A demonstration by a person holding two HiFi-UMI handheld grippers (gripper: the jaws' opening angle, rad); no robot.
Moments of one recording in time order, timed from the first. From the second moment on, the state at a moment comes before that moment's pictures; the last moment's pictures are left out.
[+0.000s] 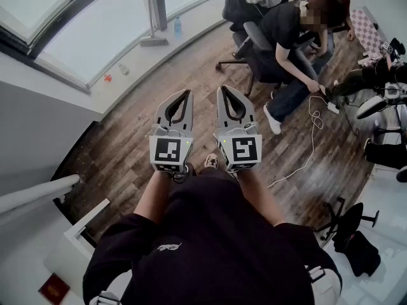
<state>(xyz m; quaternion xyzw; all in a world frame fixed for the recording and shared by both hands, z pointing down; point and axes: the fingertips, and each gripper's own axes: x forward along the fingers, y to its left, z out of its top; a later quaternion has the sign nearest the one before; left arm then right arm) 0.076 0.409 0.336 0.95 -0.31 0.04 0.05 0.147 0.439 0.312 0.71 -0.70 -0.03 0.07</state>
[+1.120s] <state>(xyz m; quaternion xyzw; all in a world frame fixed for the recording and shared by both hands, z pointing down) 0.155 0.288 0.380 0.91 -0.40 0.11 0.08 0.261 0.294 0.347 0.64 -0.76 0.01 0.04</state>
